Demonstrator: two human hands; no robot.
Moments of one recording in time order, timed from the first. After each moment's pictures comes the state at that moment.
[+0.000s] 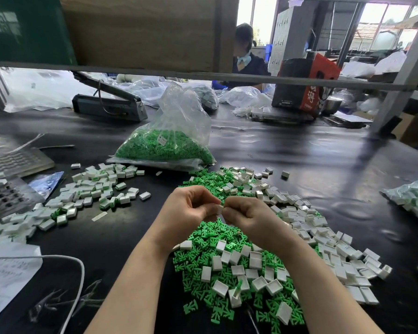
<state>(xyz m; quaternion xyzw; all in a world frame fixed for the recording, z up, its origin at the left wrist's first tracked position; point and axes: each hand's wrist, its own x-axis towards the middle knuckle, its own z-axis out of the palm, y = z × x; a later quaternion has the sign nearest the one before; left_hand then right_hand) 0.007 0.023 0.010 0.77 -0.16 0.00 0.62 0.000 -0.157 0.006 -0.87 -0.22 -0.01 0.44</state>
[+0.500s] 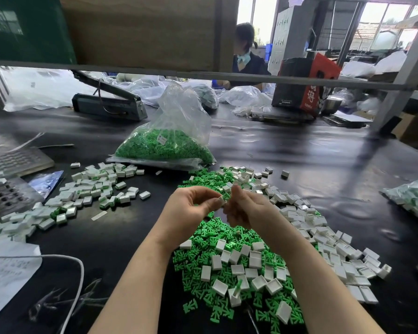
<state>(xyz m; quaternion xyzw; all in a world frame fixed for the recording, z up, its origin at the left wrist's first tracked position) 0.007 0.019 0.011 0.77 -0.14 0.02 0.62 0.001 -0.154 0.005 -0.77 -0.14 0.05 0.62</state>
